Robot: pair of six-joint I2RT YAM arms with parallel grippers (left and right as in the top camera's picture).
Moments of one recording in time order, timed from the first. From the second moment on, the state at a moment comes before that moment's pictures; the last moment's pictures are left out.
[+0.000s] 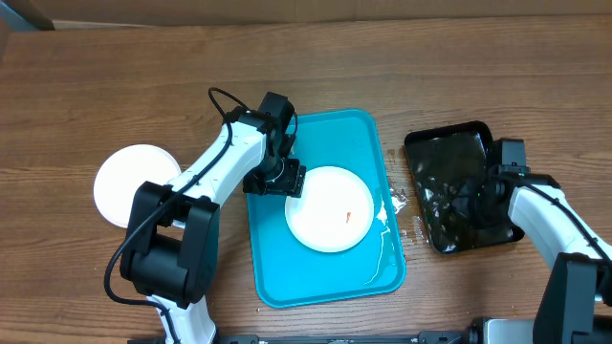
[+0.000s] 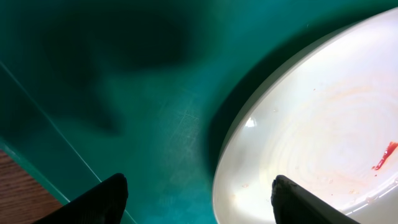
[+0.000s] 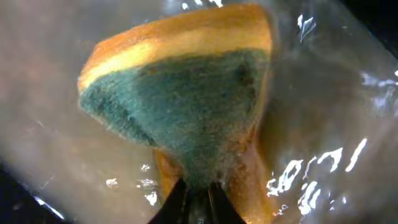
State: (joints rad) left arm -0.36 1.94 1.35 -1.01 0.16 -0.20; right arm -0.10 1.55 0.78 -0.65 -0.08 0.54
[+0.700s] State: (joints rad) left arm -0.36 1.94 1.35 -1.01 0.15 -0.20; right arm -0.10 1.51 0.93 -0.87 -0.06 0.50
